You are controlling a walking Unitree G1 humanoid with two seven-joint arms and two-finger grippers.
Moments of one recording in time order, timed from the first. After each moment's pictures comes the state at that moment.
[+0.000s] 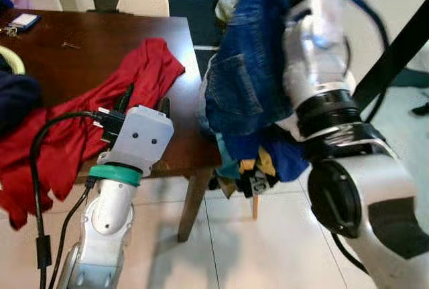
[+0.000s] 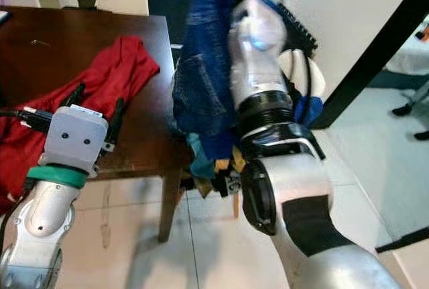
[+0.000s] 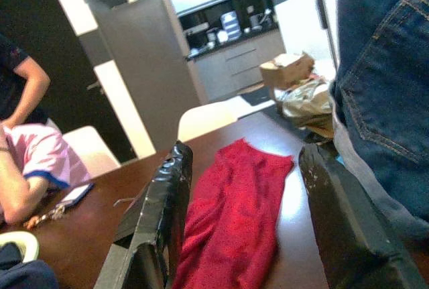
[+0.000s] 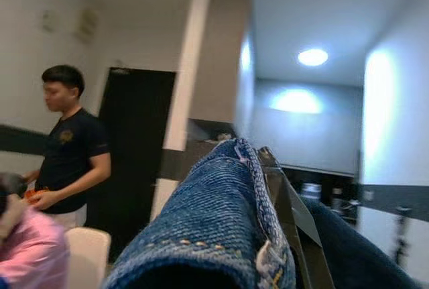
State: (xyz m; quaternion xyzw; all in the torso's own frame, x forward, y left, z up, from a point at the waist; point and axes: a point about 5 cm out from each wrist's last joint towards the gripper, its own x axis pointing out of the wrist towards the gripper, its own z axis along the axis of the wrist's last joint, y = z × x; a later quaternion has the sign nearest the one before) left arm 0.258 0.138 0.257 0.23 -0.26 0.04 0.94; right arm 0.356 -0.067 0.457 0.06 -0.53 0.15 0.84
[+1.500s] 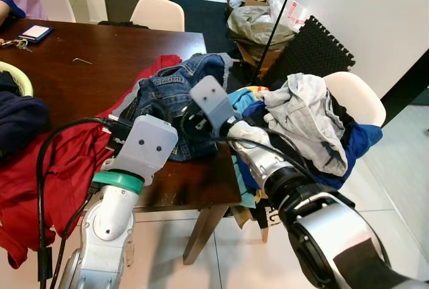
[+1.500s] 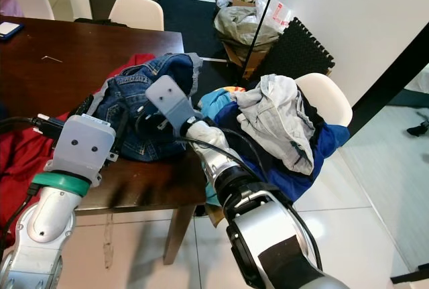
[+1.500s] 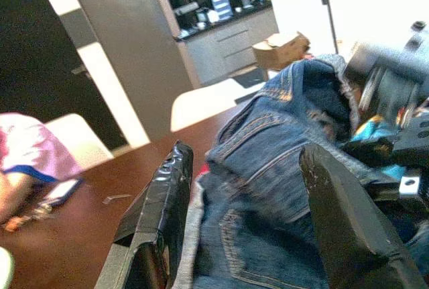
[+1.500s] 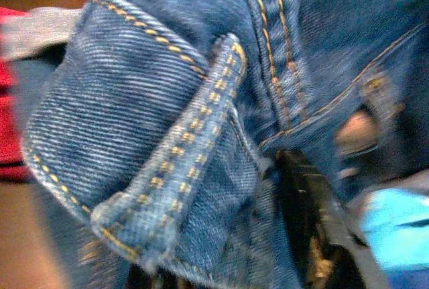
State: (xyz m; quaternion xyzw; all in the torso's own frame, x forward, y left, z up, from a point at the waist) left arm 0.253 0.134 0.250 0.22 -0.23 0.00 0.95; right arm 0.395 -0.026 0.221 -0.06 -0.03 0.39 0.92
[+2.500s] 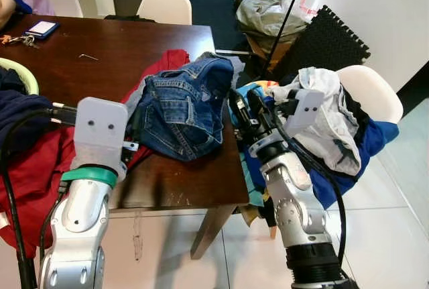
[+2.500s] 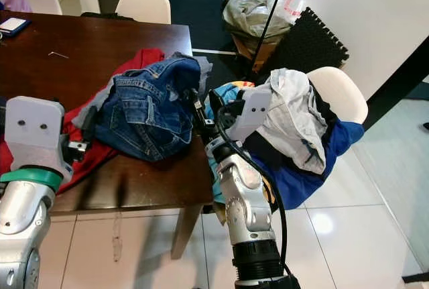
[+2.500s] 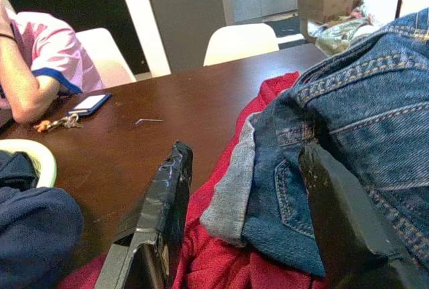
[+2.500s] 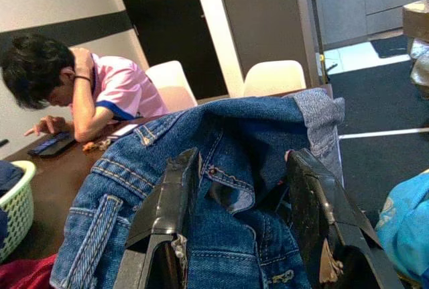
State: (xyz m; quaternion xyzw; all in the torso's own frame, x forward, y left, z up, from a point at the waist) left arm 0.257 0.173 0.252 0.15 -0.16 0.07 0.97; right arm 0.333 -0.082 0.235 0.20 -0.21 0.22 0.93
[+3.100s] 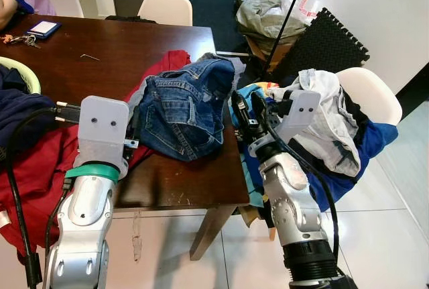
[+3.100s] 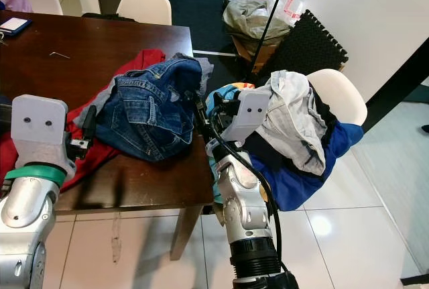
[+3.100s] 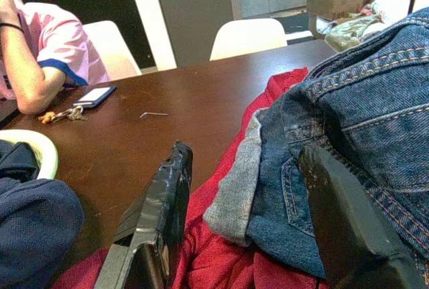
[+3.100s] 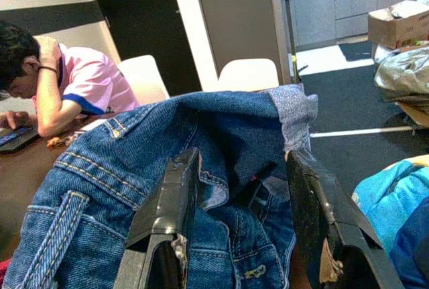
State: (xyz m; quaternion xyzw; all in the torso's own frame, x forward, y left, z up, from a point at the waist) left arm 0.266 0.170 0.249 0.14 -0.16 0.08 0.97; right arm 0.338 -0.079 0.230 0.18 -0.21 0.18 0.94
